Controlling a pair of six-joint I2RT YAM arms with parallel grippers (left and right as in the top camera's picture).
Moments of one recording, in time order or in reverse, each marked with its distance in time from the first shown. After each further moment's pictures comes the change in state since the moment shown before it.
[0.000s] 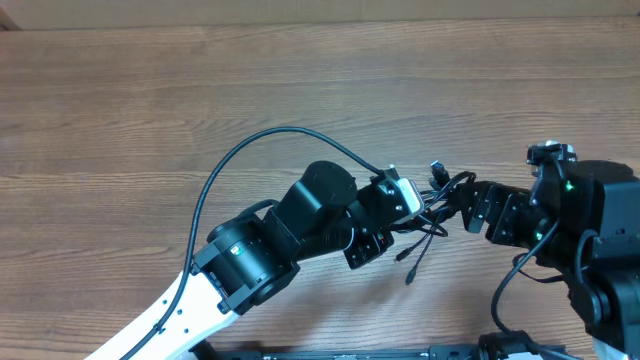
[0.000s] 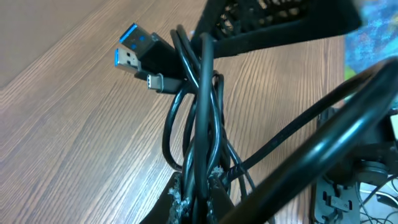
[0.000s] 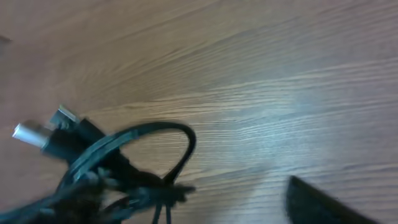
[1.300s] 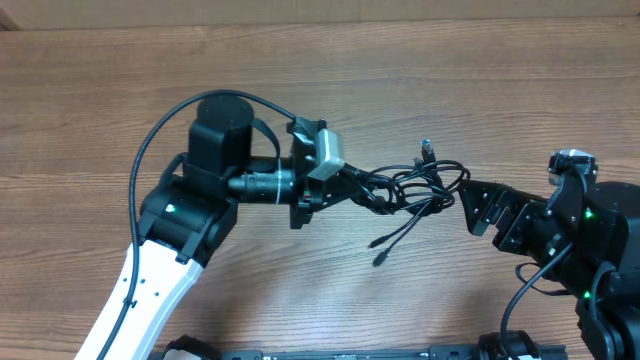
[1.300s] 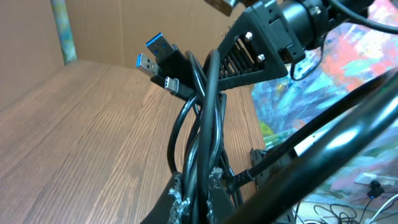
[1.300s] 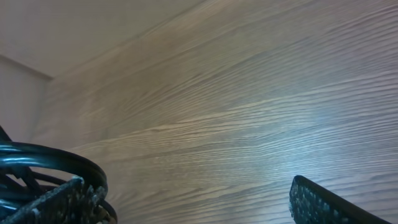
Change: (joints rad) left arm 0.464 0.000 0.000 0.123 0.815 0.081; right arm 0.001 -0.086 0.002 0.052 0.000 0.126
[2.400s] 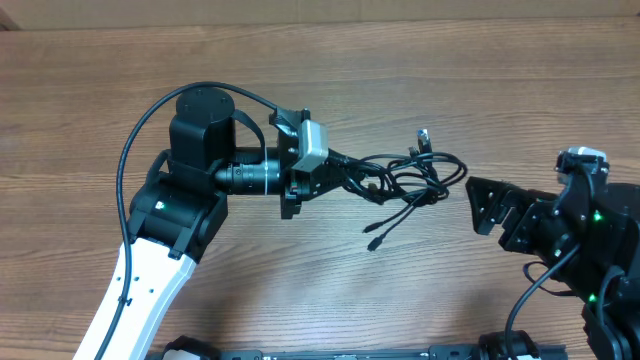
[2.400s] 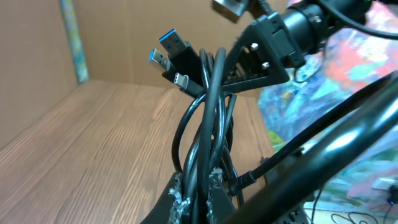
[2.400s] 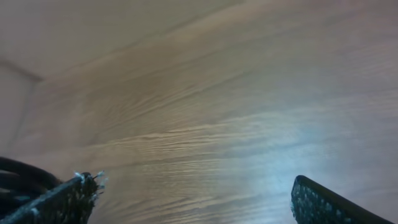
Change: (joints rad) left arm 0.056 0.000 0.000 0.078 0.063 0.004; right arm 0.000 0.002 0.037 0.006 0.017 -0.087
